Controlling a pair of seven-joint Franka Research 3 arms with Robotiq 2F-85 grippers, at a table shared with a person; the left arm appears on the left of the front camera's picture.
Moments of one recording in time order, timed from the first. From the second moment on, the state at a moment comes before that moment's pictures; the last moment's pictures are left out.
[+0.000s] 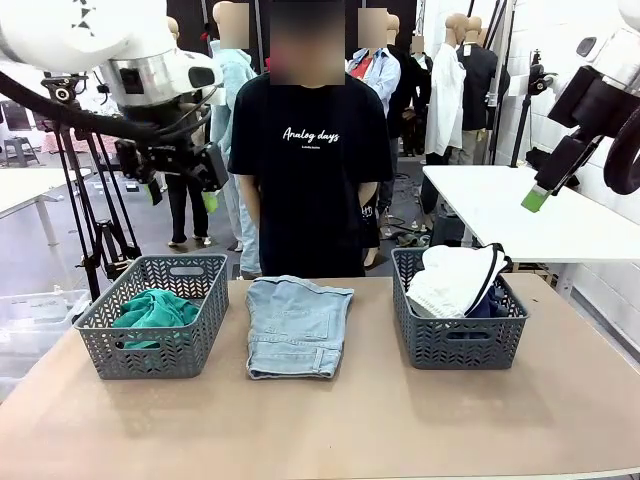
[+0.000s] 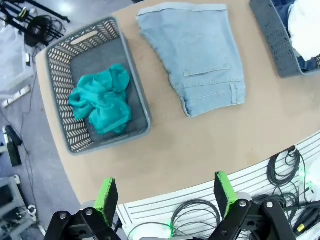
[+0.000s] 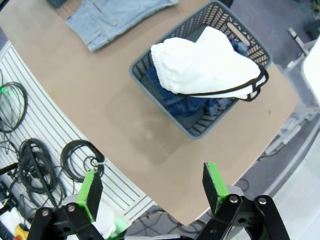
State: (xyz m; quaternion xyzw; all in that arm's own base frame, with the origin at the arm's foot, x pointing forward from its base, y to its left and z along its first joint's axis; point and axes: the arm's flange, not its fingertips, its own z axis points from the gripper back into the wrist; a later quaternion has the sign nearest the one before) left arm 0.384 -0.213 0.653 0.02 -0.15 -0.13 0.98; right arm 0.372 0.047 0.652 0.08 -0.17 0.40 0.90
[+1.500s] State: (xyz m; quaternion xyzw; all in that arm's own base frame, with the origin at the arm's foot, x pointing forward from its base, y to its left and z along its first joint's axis) left arm 0.369 -0.204 0.656 0.01 -0.17 -0.12 0.98; right arm 0.377 0.051 0.648 0.08 -0.17 0.40 0.90
